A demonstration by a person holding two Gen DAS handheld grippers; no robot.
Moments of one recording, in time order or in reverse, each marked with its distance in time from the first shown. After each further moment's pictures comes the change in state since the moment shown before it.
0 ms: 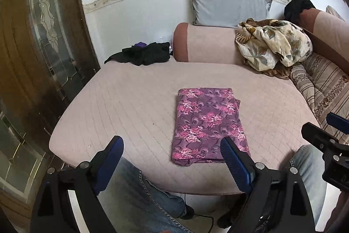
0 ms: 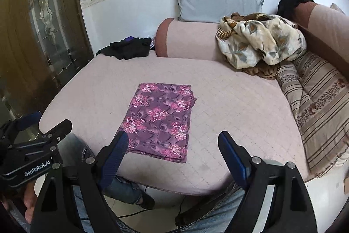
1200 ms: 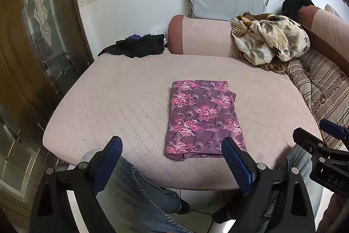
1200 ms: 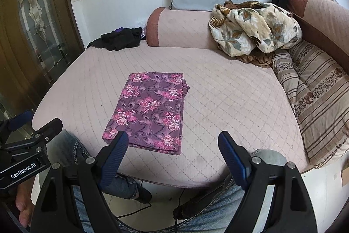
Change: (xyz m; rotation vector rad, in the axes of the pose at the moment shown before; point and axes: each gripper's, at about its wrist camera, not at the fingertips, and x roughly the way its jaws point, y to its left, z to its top) left arm 0.011 -0.003 0.001 -0.003 0.050 -0.031; right arm 0.026 -0.019 -0.007 0.021 0.077 -0.016
